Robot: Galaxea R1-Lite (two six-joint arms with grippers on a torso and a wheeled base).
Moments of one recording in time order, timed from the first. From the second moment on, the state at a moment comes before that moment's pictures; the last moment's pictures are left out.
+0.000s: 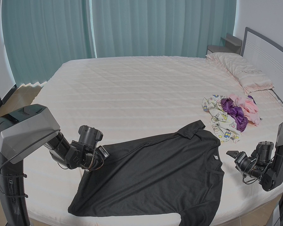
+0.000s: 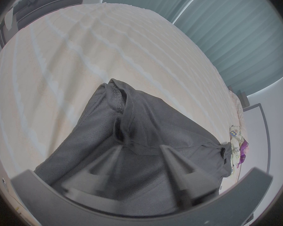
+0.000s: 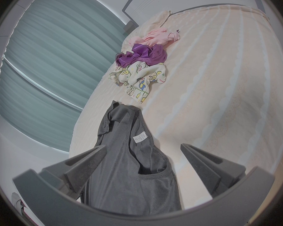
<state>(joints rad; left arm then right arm) -0.34 2.27 -0.97 -0.40 0.11 -1.00 -0.02 2.20 -0.17 -1.47 0.11 0.85</state>
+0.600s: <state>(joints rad) -0.19 2.24 -1.26 -0.28 0.10 -1.00 -0.02 2.20 -0.17 -1.47 0.11 0.85</state>
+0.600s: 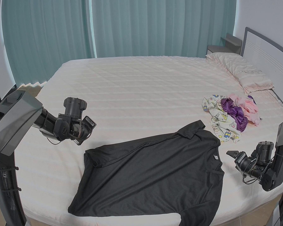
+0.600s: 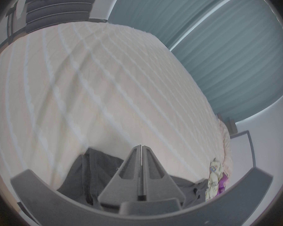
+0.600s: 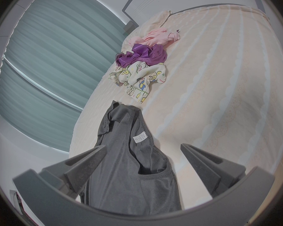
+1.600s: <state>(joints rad) -0.38 2.20 -0.93 -0.35 0.08 -1.01 -0.02 2.23 -0.17 -1.50 0.11 0.85</state>
